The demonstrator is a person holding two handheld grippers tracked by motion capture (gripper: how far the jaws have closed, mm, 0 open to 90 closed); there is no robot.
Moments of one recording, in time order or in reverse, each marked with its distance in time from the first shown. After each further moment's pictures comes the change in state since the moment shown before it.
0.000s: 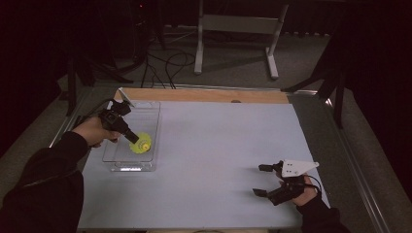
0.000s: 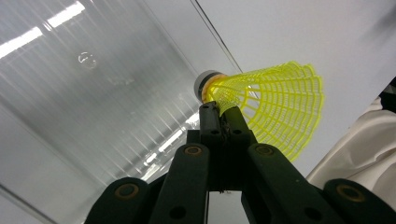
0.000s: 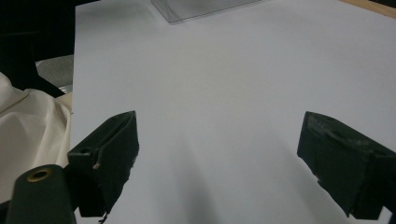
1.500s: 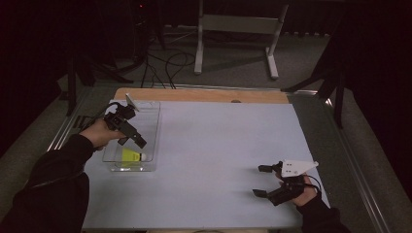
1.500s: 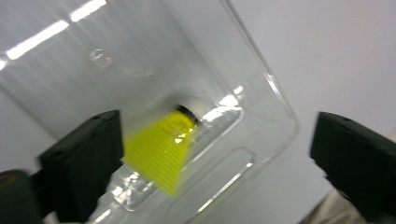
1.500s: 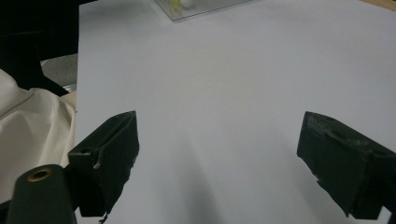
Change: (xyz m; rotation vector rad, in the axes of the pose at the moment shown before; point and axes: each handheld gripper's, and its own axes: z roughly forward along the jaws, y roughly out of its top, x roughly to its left) left arm -0.003 0.003 0.015 0.020 0.083 0.005; right arm 0.000 0.000 0.001 0.011 0.017 0.007
